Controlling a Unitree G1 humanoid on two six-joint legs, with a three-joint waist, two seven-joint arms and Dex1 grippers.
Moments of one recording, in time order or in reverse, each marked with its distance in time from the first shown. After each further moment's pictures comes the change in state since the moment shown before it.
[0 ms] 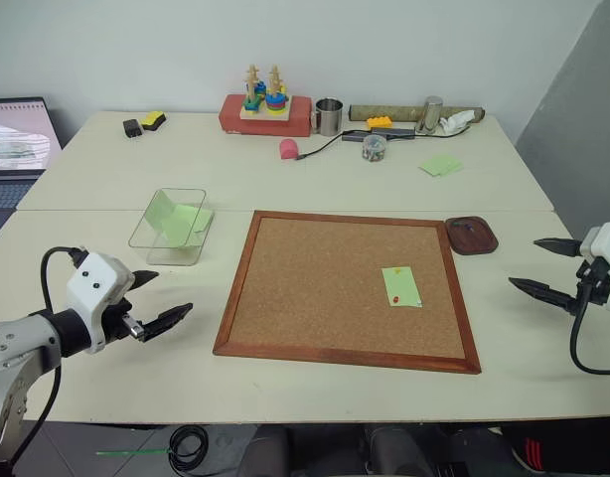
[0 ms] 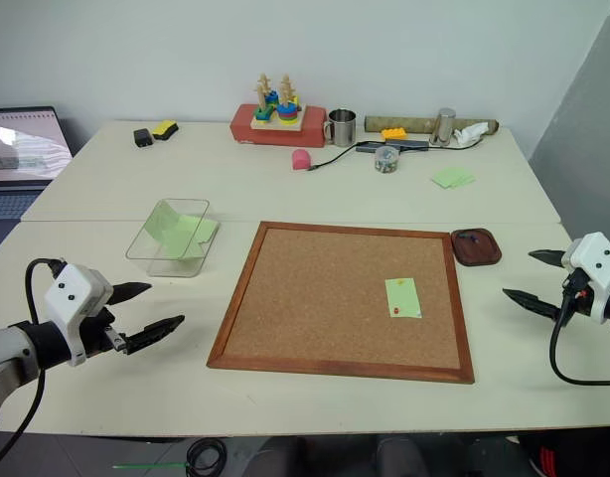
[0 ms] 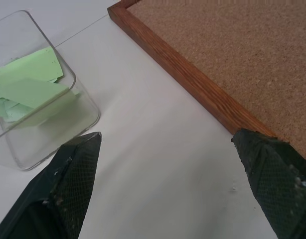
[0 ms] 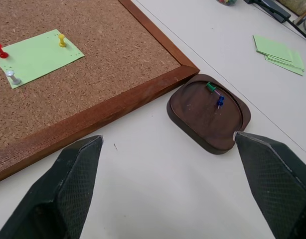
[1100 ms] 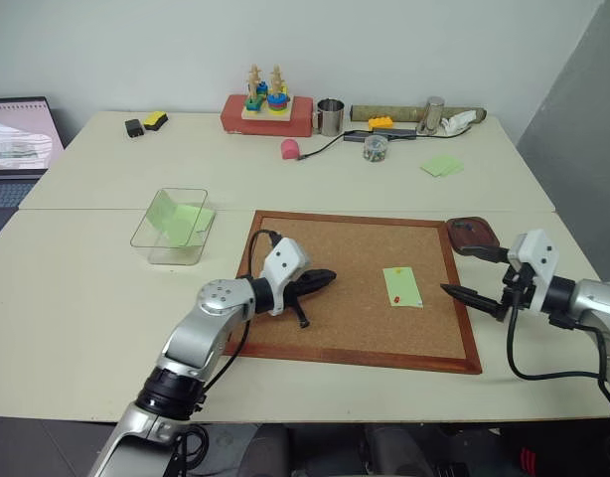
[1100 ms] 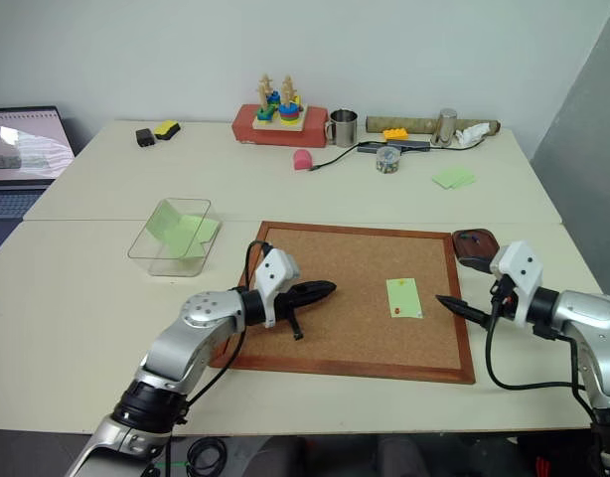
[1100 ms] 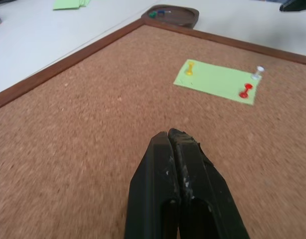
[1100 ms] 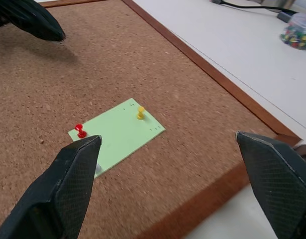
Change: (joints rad) left arm -0.565 -0.560 -0.681 0.365 0.210 -0.187 0.101; right arm -0.103 0.250 0.211 -0.286 0.025 0.229 -0.151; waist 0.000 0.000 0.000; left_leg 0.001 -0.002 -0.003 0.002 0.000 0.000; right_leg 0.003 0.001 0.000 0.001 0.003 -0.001
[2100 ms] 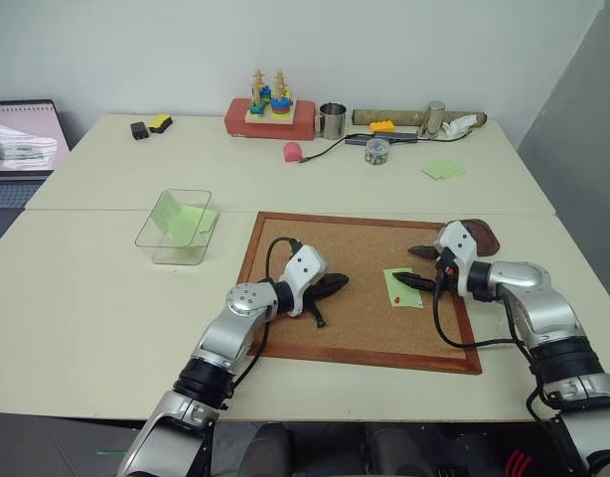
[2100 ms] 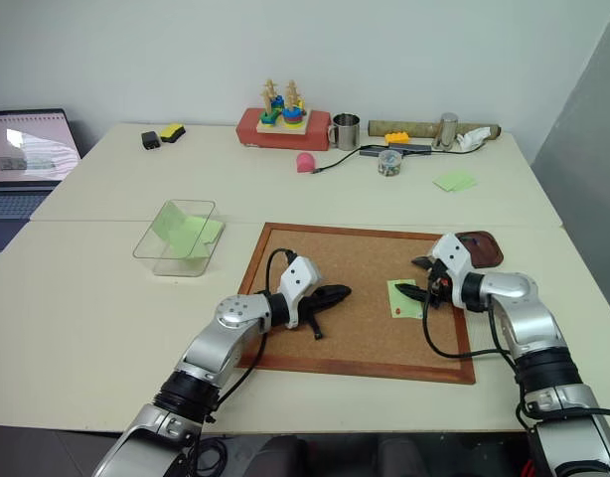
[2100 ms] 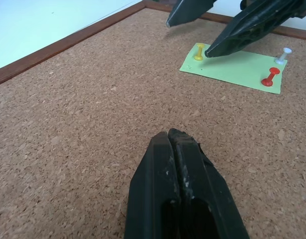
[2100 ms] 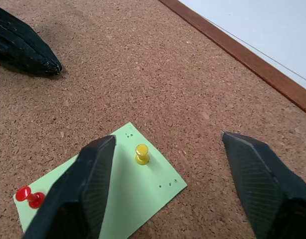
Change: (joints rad) left arm -0.012 -0.050 -0.016 0.125 0.099 -0.100 0.021; right arm -0.258 0.168 0.201 0.424 -0.151 -0.113 0.001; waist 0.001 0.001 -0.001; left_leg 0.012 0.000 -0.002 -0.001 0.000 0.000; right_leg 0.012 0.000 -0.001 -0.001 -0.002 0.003
